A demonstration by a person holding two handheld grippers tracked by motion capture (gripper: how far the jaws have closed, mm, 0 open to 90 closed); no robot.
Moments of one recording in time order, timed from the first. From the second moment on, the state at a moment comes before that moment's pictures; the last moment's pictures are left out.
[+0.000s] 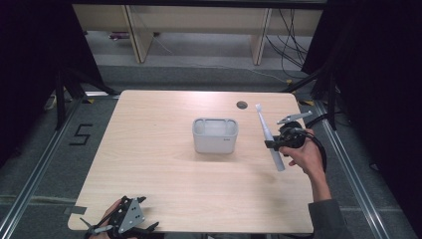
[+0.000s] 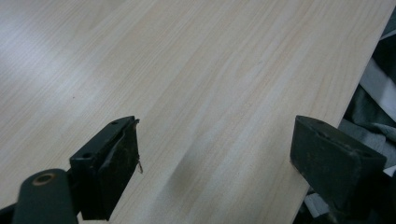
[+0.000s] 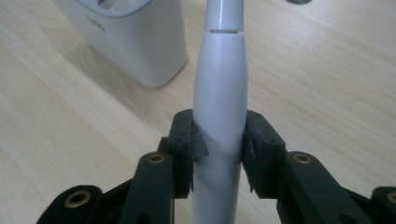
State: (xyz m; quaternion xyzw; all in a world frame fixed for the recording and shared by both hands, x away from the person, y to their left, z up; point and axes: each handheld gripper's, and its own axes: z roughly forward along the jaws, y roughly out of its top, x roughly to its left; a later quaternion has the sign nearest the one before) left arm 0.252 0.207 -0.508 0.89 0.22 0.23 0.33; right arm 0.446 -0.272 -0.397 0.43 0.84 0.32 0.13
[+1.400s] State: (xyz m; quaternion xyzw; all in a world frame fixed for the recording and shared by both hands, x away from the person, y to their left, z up) left arm 0.252 0.207 -0.507 0.89 0.21 0.24 0.33; right arm 0.463 -0.197 -0.353 0.36 0.77 0.50 0.17
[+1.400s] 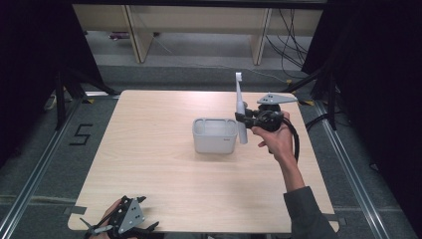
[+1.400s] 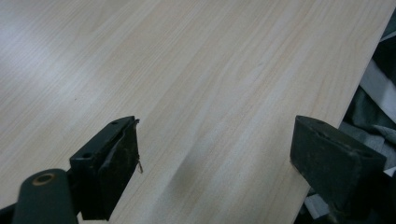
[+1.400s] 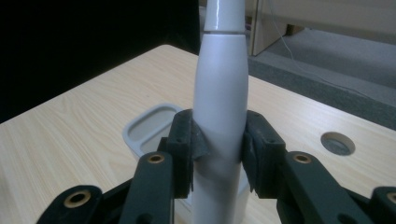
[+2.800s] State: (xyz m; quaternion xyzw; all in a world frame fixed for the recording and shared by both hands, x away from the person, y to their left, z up) left arm 0.251 0.207 -0.507 0.89 0.21 0.23 0.33; right arm 0.520 -0.127 -0.362 0.35 0.77 0.50 0.17
